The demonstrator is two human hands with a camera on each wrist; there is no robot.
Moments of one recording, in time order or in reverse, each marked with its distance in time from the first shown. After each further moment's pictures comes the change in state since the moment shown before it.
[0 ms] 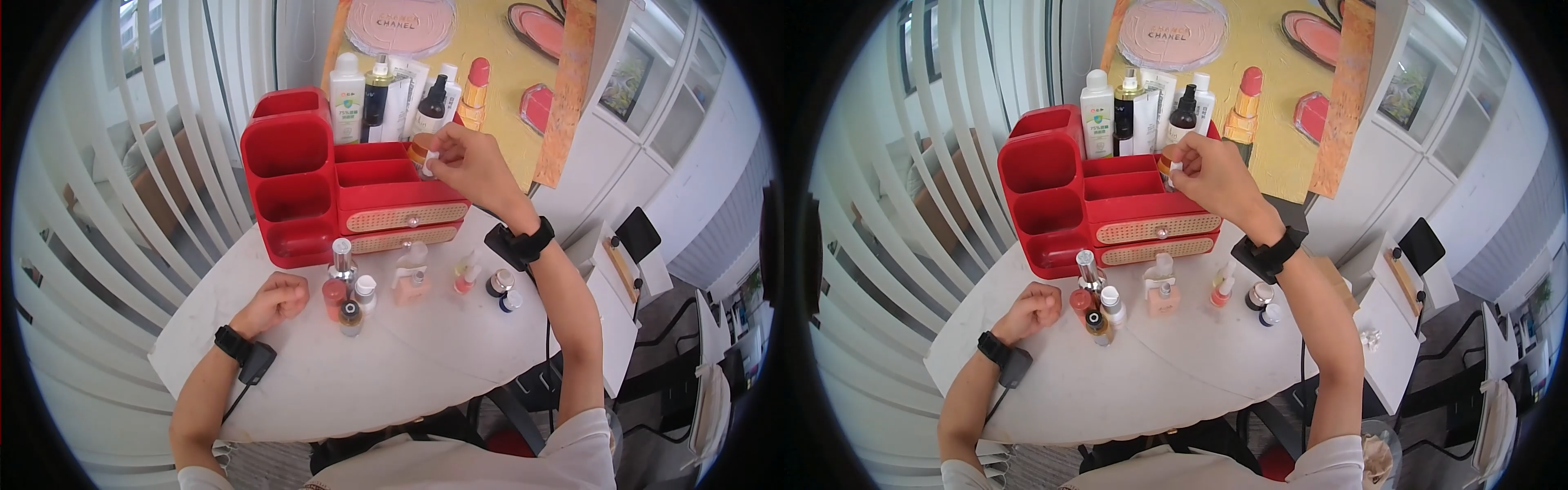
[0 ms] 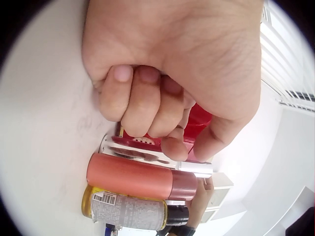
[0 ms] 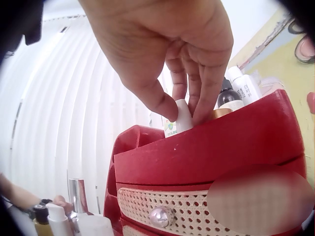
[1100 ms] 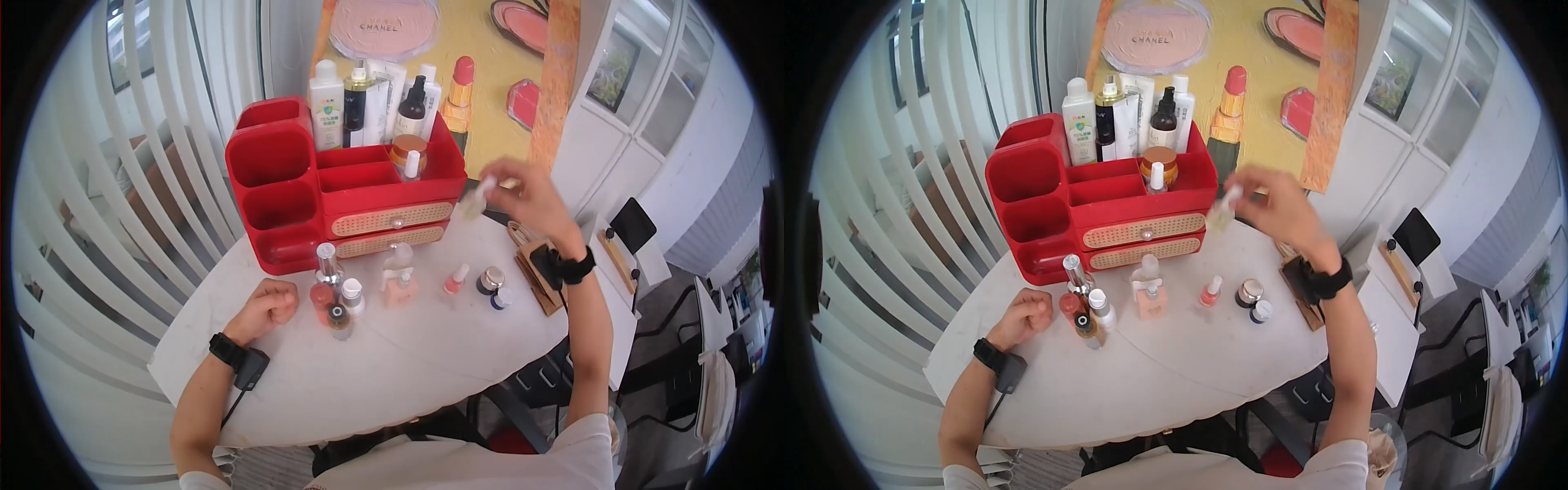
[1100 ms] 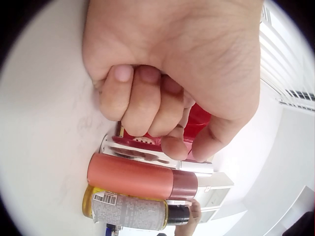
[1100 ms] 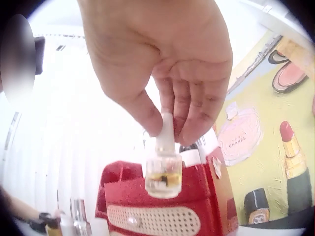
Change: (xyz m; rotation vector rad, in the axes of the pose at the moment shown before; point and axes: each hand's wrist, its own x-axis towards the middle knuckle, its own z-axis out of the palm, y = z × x) left_hand 0.000 -0.002 -0.003 -0.030 0.001 -0.017; right_hand -0.067 0.024 -0.075 -0.058 -0.071 0.068
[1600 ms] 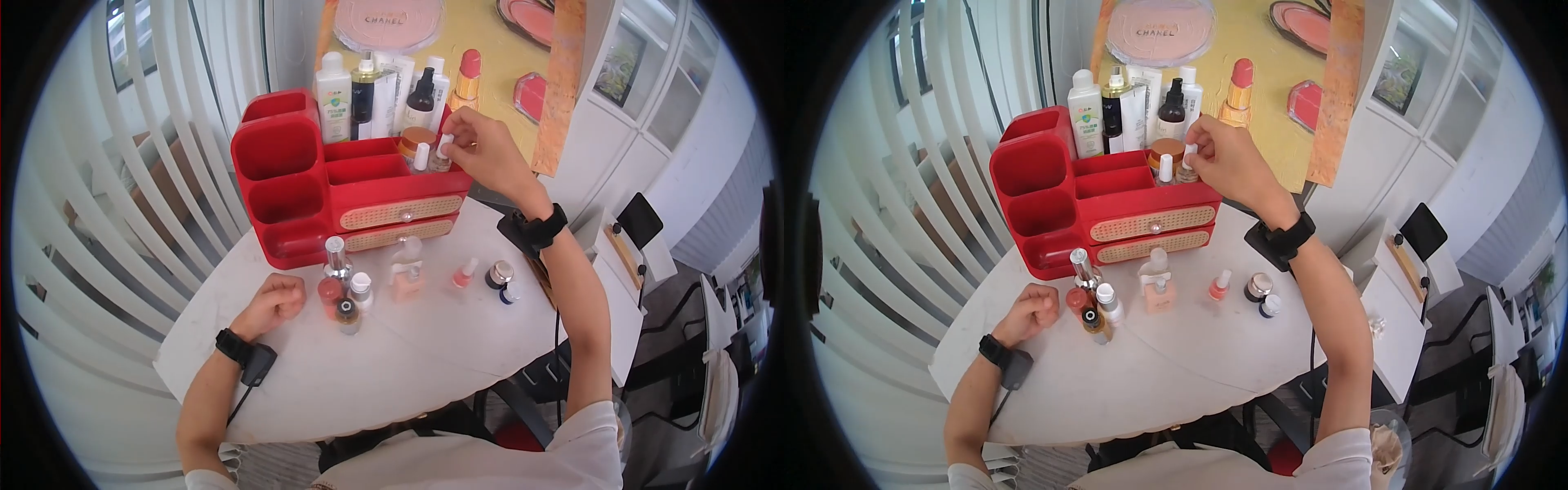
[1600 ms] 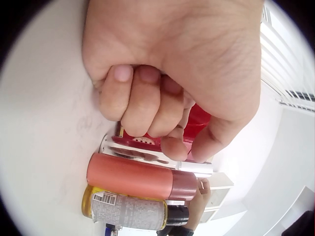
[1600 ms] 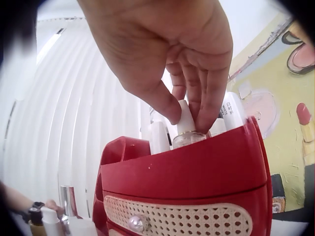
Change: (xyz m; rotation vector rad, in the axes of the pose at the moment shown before) left_hand 0.000 0.000 0.001 0.032 0.004 0.015; right_hand 0.067 -0.015 0.044 0.007 0.089 -0.077
